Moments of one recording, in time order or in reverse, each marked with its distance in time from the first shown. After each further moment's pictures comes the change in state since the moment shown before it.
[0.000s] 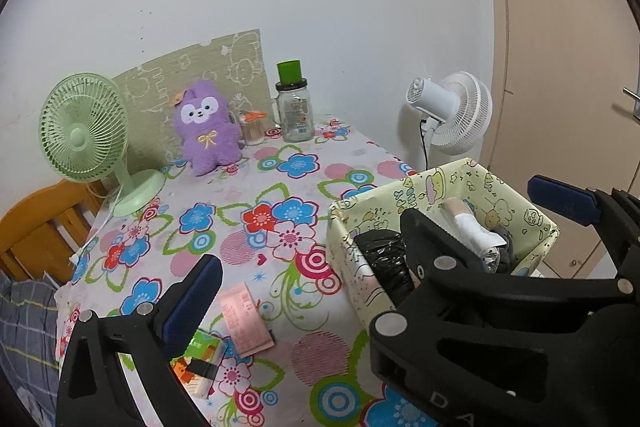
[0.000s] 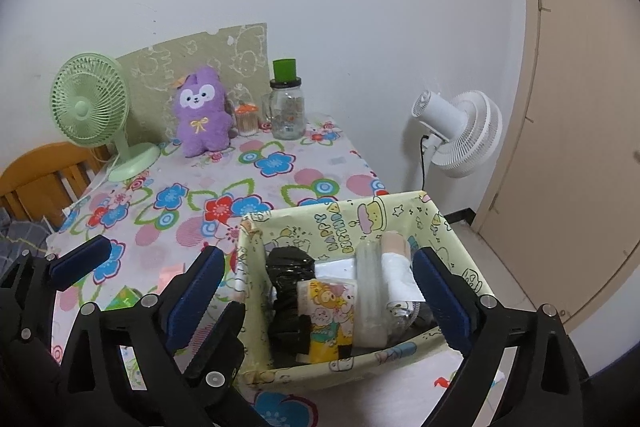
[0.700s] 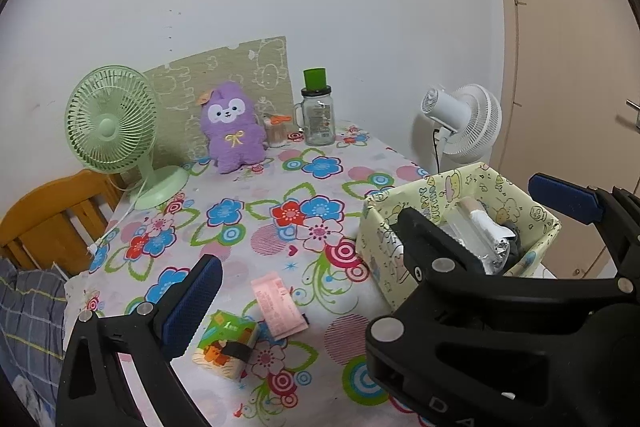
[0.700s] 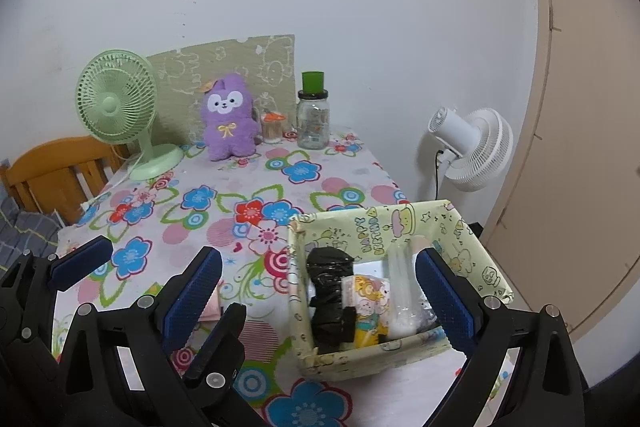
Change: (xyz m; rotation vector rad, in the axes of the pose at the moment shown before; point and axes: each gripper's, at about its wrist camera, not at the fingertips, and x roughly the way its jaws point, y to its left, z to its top) left arm -0.027 0.029 -0.015 -0.031 -0.034 0.028; right arm -0.025 0.038 -0.006 -0.042 -0.045 0.029
